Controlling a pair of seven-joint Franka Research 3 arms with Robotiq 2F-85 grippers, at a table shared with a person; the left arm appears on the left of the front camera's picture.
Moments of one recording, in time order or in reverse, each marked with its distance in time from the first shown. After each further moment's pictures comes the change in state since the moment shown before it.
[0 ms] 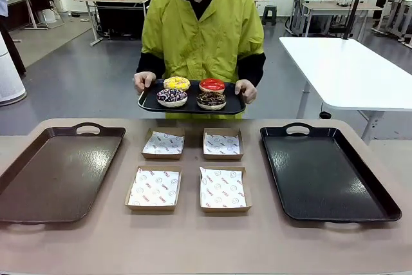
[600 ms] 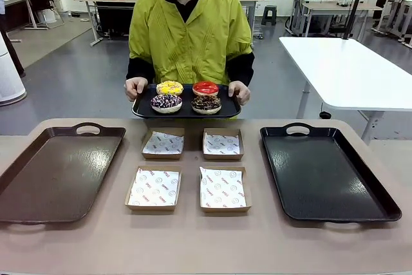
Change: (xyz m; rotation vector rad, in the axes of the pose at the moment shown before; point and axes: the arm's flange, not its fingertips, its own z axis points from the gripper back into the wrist) left arm 0.000 0.000 -0.001 0.001 0.003 0.000; right arm 0.001 -0.001 -0.003 -0.007 0.010 -0.008
